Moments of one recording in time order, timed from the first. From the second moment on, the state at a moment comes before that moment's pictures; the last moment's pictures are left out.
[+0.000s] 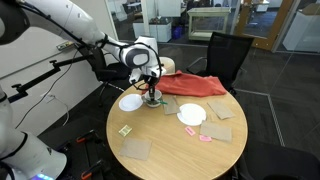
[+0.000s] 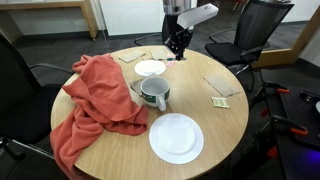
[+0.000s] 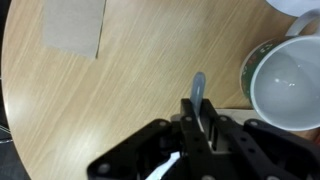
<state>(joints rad) 0.13 0.36 -0.10 -1.99 -0.07 2.27 0.60</state>
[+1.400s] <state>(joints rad) 0.13 0.57 -0.13 -2.00 -0.06 2.44 0.64</state>
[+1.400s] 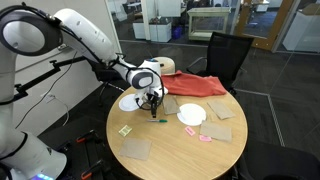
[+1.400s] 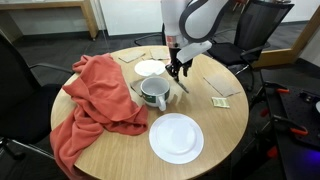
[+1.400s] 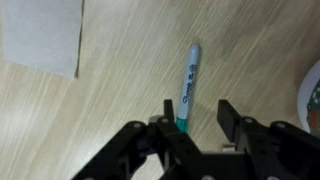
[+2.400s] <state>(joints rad) 0.13 0.31 -0.13 -2.13 -0.07 2.48 0.64</state>
